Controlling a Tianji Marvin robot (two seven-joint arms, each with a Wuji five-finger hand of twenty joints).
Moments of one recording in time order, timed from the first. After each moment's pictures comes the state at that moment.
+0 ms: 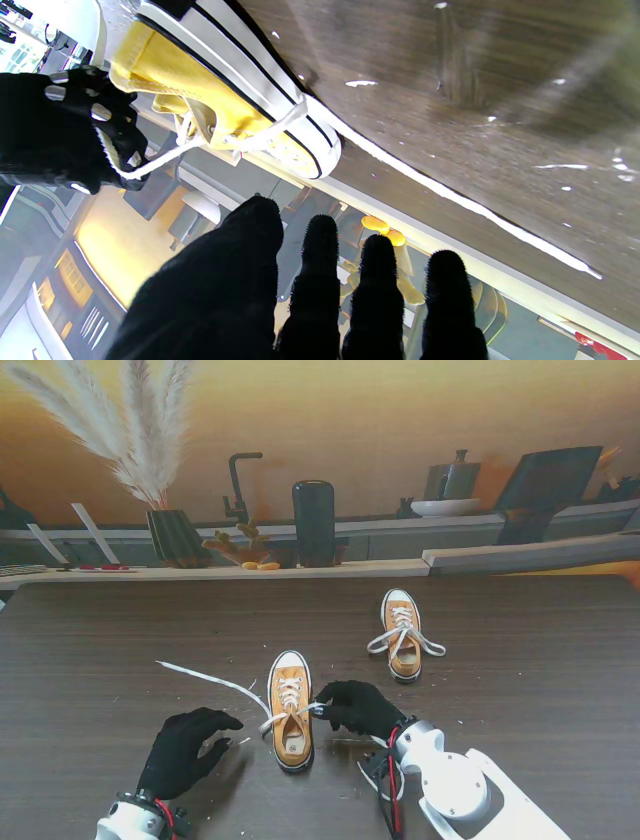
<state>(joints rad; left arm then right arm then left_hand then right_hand) 2.11 -1.13 -1.40 -1.75 0.82 -0.26 0.43 -1.66 -1.16 1.03 -1.62 -0.15 -0.13 0.03 0.97 -0.28 0.42 0.07 0.64 -0.05 0.44 0.46 0.64 0.08 0.27 0.43 0.47 0.15 0.26 0.49 0.12 0.27 0.70 0.63 0.41 -0.55 1.03 -0.25 0.84 -0.07 0.84 0.45 1.17 0.06 0.96 0.62 1.28 0.05 1.49 0.71 1.12 0.40 1.75 0.73</state>
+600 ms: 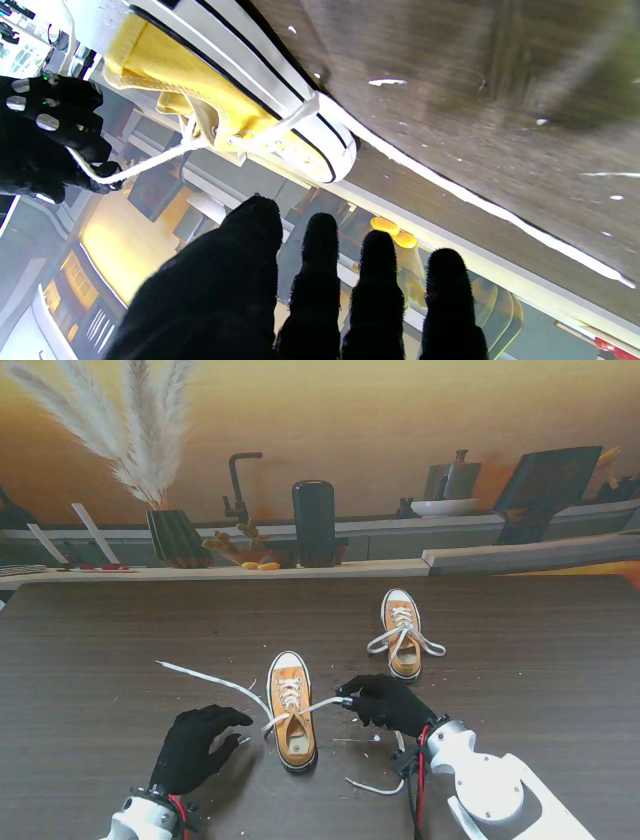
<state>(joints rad) 2.06 -1.13 -1.34 -1.74 0.83 -0.22 0.45 -1.76 -1.13 1.17 -1.71 -0.06 -0.15 0.07 0.96 -0.28 0.42 0.07 0.64 -0.05 0.44 0.46 0.66 0.08 0.27 0.43 0.49 0.15 0.28 0.49 0.13 0.27 0.70 0.63 0.40 -0.54 1.03 -0.17 0.83 -0.02 0.63 0.43 1.21 0.04 1.08 0.70 1.28 0.04 1.57 0.75 1.13 0.36 1.78 0.77</state>
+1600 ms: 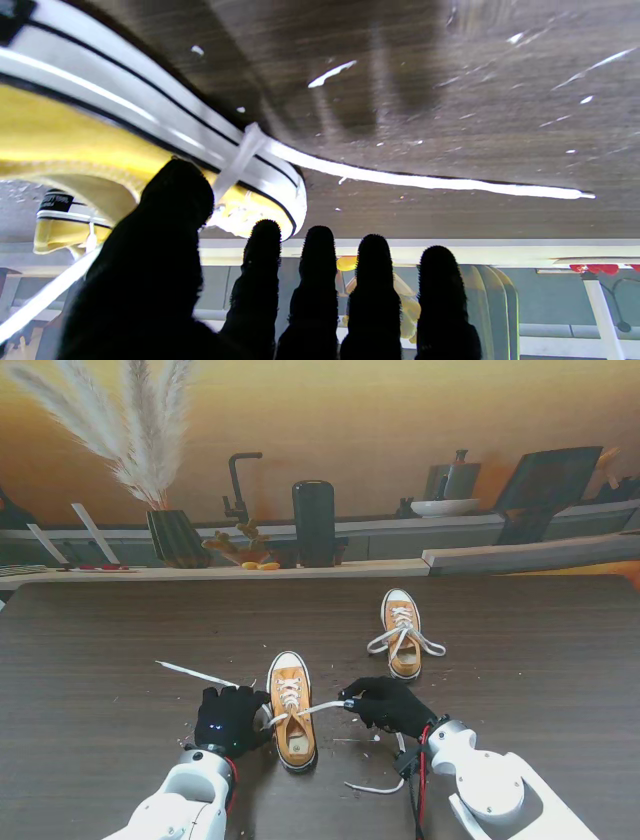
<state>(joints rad) 1.81 -1.07 -1.02 -1.86 1.17 0.48 0.03 -1.75 -1.13 1.17 -1.69 -0.04 -0.10 0.10 0.79 -0.39 0.18 0.17 0.48 -0.01 0.41 0.53 0.50 0.07 0.38 0.67 0.44 0.12 0.31 0.57 0.13 0.22 0.75 0.67 0.43 -0.55 1.03 -0.19 0.84 -0.01 0.67 0.38 1.22 0.03 1.09 0.71 1.28 0.04 1.60 0.76 1.13 0.35 1.80 0.78</state>
